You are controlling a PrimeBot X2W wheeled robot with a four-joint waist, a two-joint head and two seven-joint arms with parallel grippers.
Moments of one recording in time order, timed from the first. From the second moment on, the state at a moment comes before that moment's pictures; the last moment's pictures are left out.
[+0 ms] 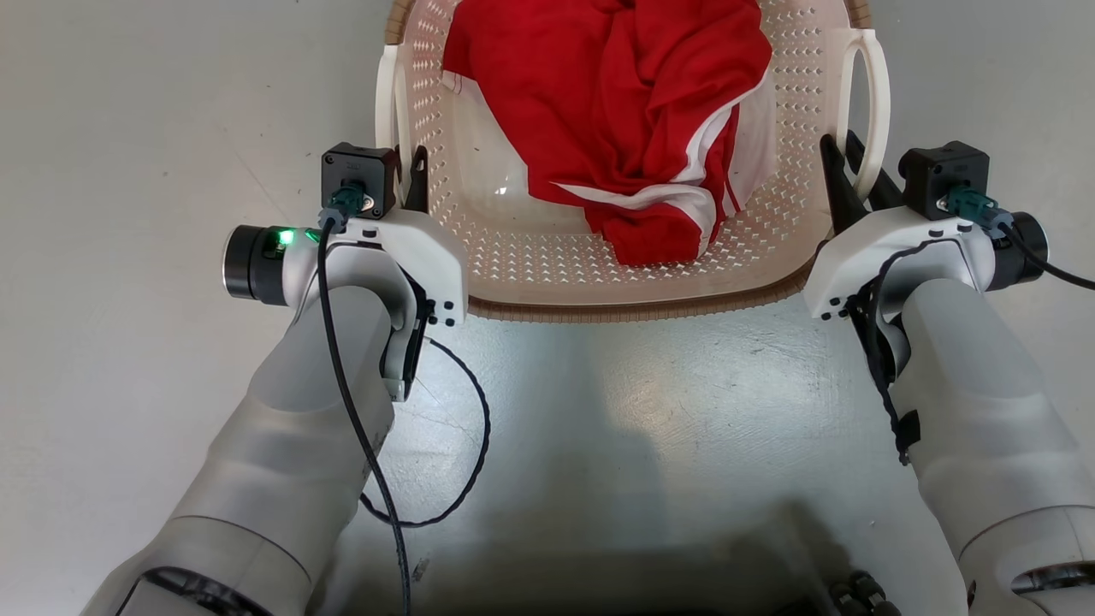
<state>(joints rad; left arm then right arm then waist) -0.95 0.04 -0.61 1.02 -0.53 0.15 -0.26 -0.90 -0.07 -0.05 1.05 -0.07 0.13 -0.25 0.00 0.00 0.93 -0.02</state>
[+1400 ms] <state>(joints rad) -0.89 0.03 -0.56 1.00 -0.57 0.19 -0.26 -0.78 -0.07 -0.11 0.95 -0.07 0.13 -0.25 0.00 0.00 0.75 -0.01</state>
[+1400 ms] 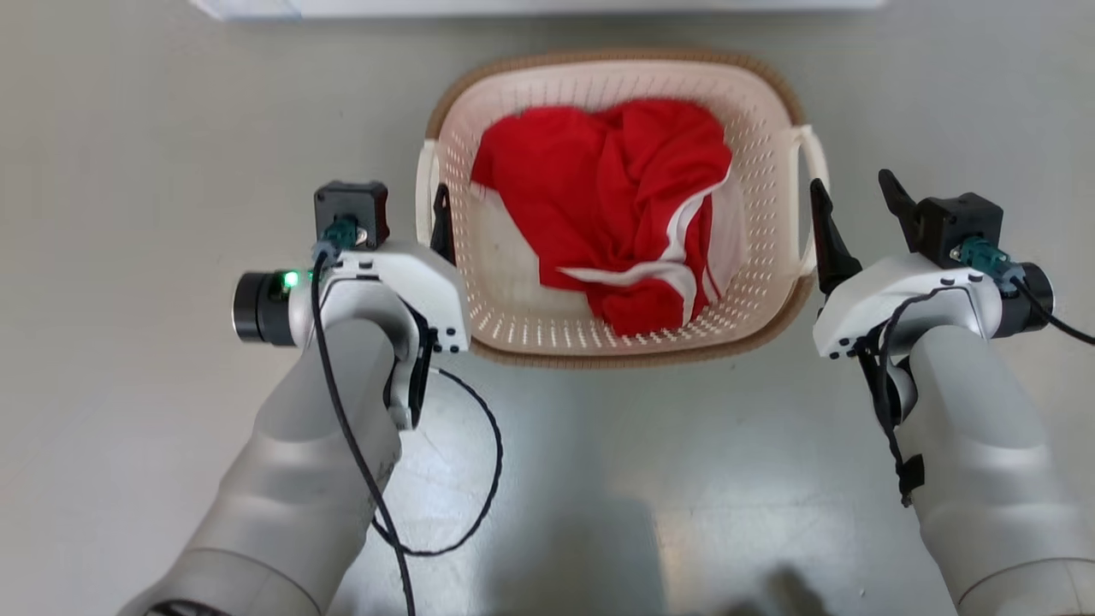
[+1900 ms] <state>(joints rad) -0.66 0.04 -0.36 0.81 -0.47 0.13 -0.26 -0.63 -0.06 -0.05 0.77 -0.04 0.13 -0.25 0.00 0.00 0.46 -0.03</state>
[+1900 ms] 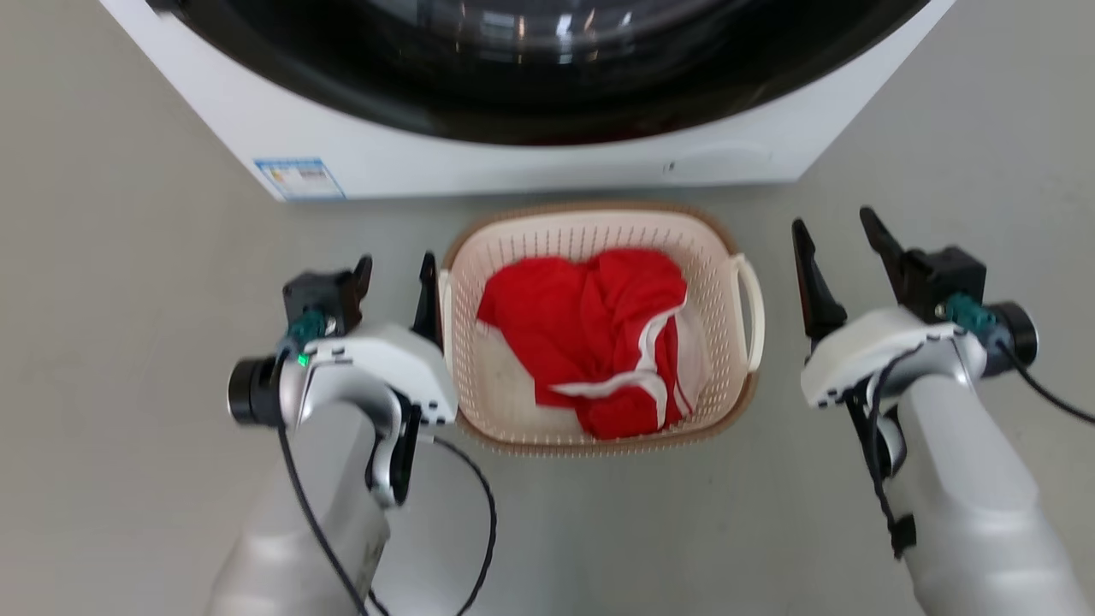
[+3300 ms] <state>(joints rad) 0.12 0.08 -0.02 0.28 -0.36 0.07 -0.26 0.03 -0.05 -0.09 0.32 0.00 0.13 -0.19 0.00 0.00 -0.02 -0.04</state>
